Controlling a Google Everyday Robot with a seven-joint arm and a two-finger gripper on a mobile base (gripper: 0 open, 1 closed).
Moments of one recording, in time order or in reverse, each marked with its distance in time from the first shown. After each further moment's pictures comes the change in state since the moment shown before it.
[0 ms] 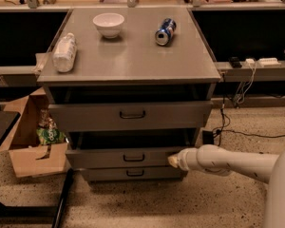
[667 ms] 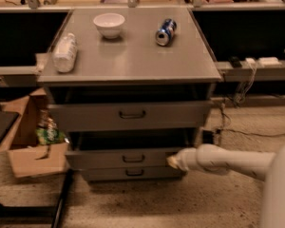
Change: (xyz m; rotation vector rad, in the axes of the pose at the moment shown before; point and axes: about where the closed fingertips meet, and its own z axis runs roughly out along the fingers) arm 0.001 0.000 0.002 0.000 0.012 -0.001
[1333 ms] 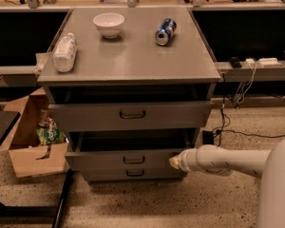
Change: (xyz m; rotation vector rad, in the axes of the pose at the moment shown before) arm 0.003 0.000 -0.011 0.036 0.023 -0.015
